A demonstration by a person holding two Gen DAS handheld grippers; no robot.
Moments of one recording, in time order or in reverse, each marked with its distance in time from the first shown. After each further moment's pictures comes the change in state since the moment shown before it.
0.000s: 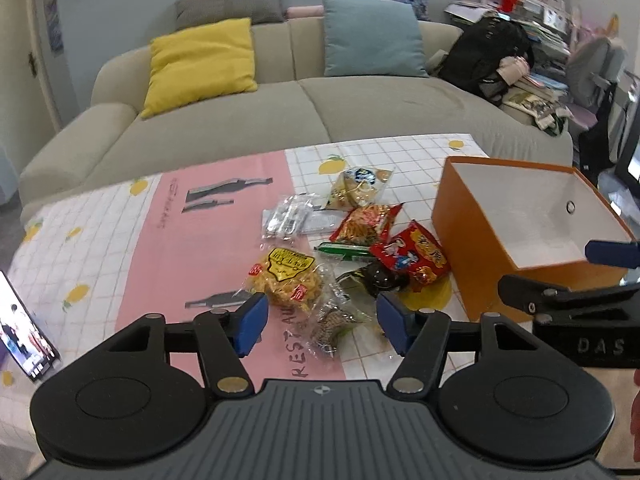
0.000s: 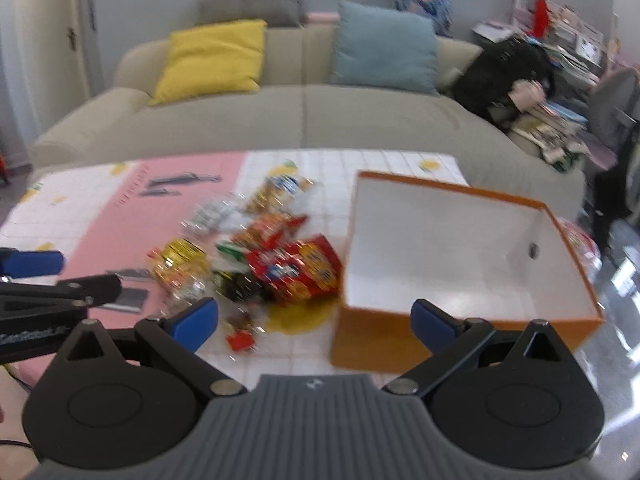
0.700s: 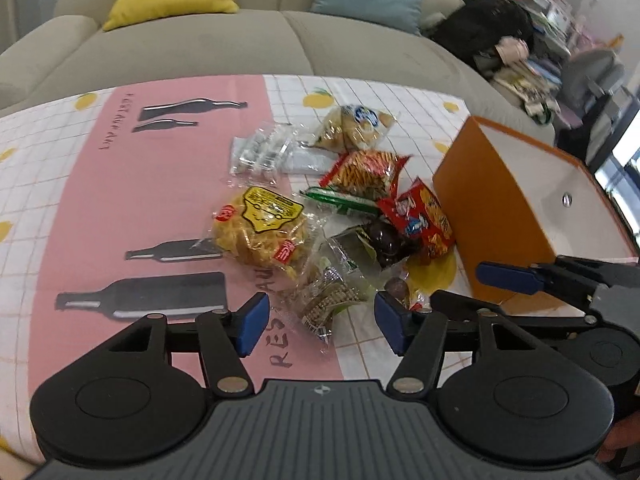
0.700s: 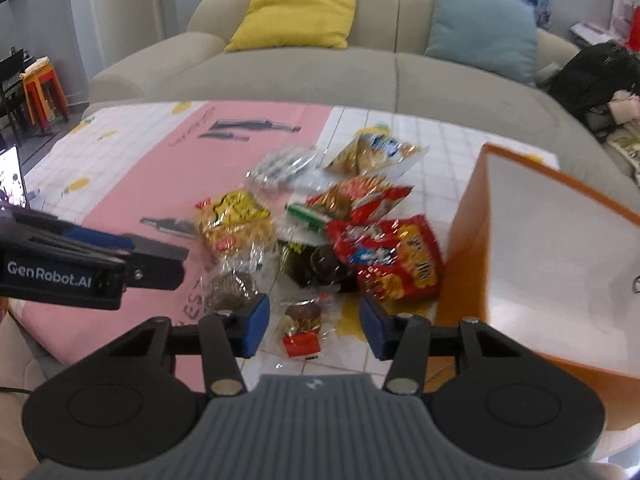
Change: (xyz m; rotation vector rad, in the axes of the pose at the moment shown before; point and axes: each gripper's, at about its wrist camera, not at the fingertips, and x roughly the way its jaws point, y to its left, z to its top) left arm 0.086 0.048 -0.009 -0.079 0.178 -0.203; right arm 0.098 0.041 -0.008 -0.158 0.121 0.190
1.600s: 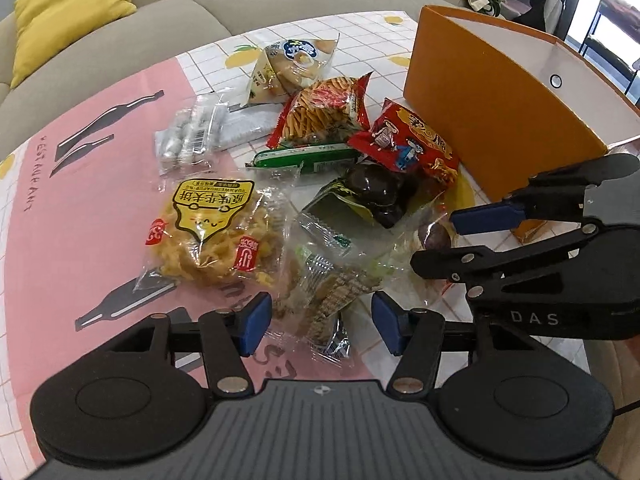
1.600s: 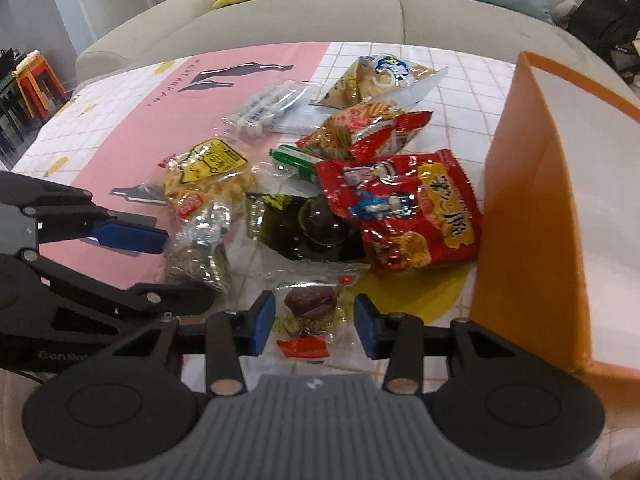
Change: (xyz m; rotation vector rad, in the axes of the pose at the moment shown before) left arm 0.073 -0.017 0.004 0.336 0.112 -0.021; right arm 0.073 -0.022 -0.008 0.067 0.134 0.055
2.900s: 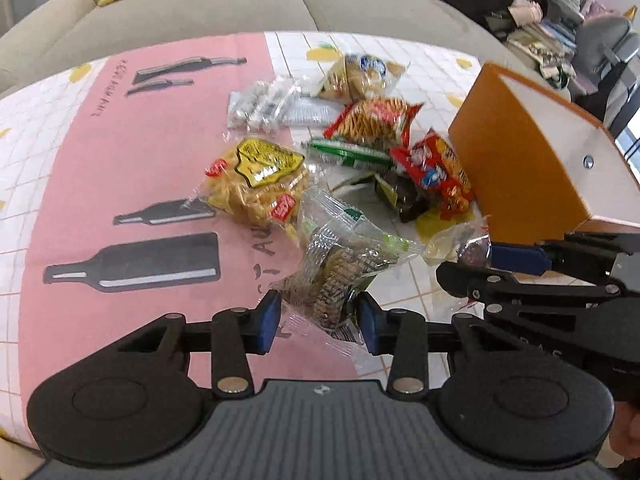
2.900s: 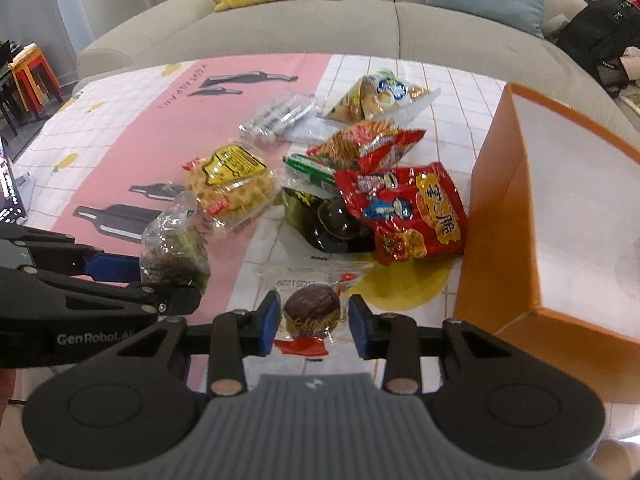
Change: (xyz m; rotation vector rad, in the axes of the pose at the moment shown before) left arm -0.053 0.000 -0.020 -0.338 -0.021 0.056; right arm -0.042 0.021 -0.001 -0.019 -0.010 -0.041
